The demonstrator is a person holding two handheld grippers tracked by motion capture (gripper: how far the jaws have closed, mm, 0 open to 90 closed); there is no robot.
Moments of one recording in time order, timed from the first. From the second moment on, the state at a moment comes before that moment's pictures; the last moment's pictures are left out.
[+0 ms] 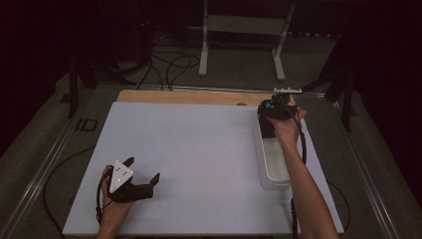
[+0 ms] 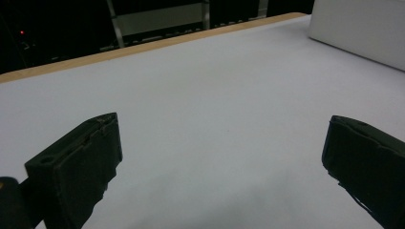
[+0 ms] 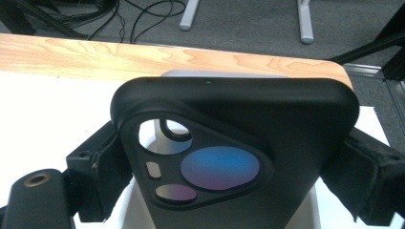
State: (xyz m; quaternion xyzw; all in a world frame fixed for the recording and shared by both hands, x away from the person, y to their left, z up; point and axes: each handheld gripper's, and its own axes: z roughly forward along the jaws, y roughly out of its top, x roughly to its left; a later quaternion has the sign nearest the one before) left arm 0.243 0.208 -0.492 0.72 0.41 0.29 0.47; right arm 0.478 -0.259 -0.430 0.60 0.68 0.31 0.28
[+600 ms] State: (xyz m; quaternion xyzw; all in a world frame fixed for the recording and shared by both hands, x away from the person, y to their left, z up) left arm 0.243 0.209 -0.492 0.72 0.41 0.29 0.47; right arm 0.468 -0.270 -0.414 0.58 0.68 0.36 0.27
